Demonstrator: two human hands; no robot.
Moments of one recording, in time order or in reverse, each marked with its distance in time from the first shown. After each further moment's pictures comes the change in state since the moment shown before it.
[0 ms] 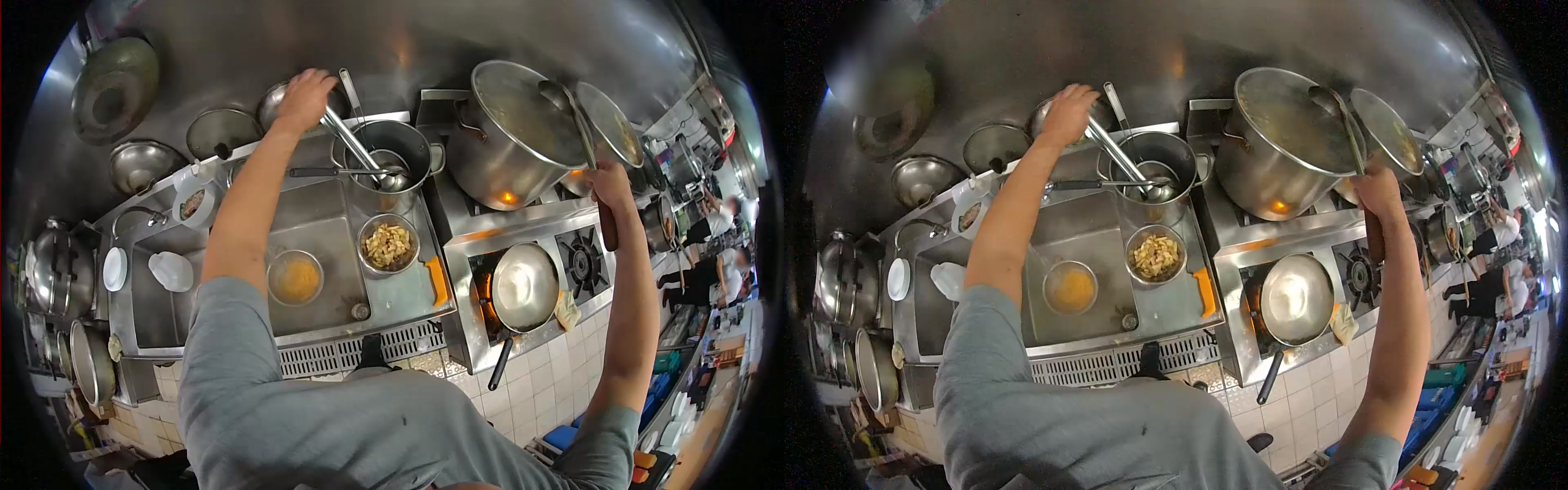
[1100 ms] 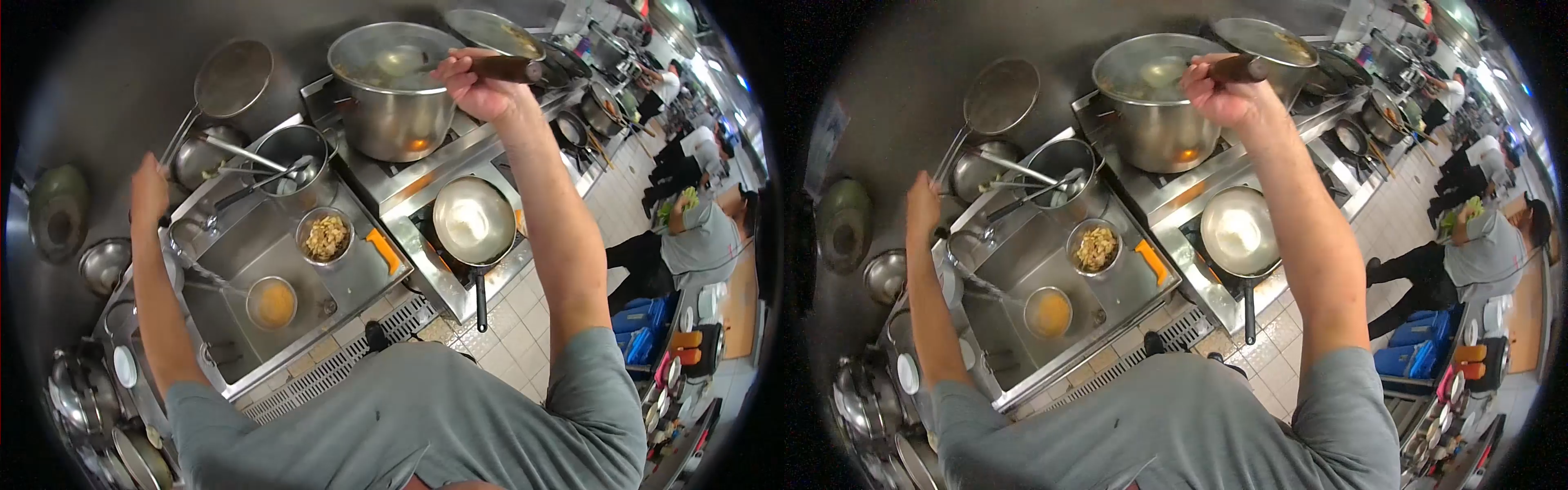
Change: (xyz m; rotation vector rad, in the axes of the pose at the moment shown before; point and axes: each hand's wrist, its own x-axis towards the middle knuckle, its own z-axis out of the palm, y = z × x) left_hand -0.051 0.041 -0.185 0.052 -0.225 -0.347; right_hand -0.047 -0.035 -0.023 2.005 -0.848 0.408
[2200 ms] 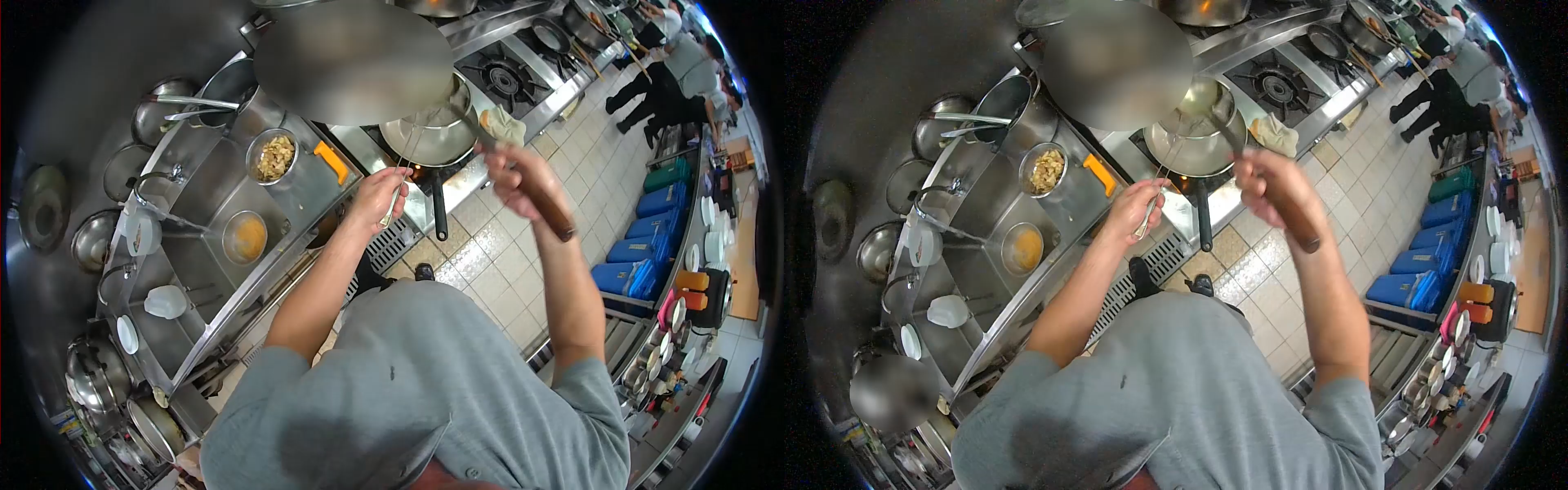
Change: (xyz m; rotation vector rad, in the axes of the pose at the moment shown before) left_hand -0.356 0.399 0.153 -1.789 -1.267 -0.477; right_hand -0.317 0.145 -0.175 -0.265 0.362 -0.142
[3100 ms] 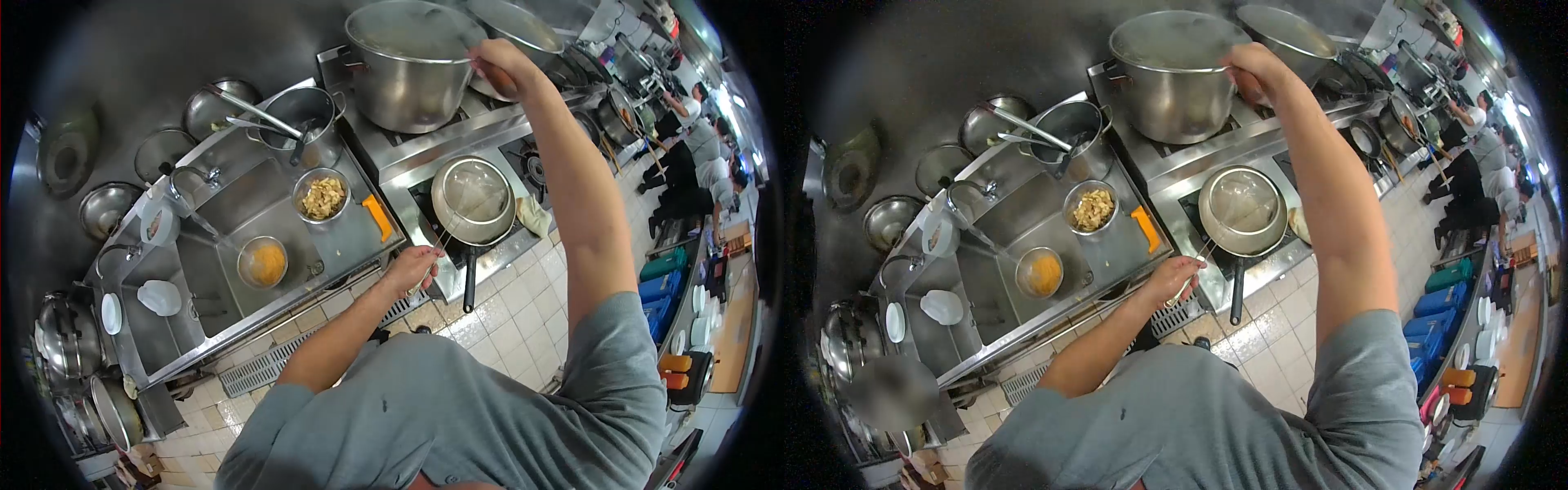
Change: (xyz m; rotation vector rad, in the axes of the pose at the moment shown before) left_hand -0.002 -0.006 -0.055 0.211 -0.043 0.025; right_hand 0.293 -0.187 0.180 -1.312 0.193 -0.417
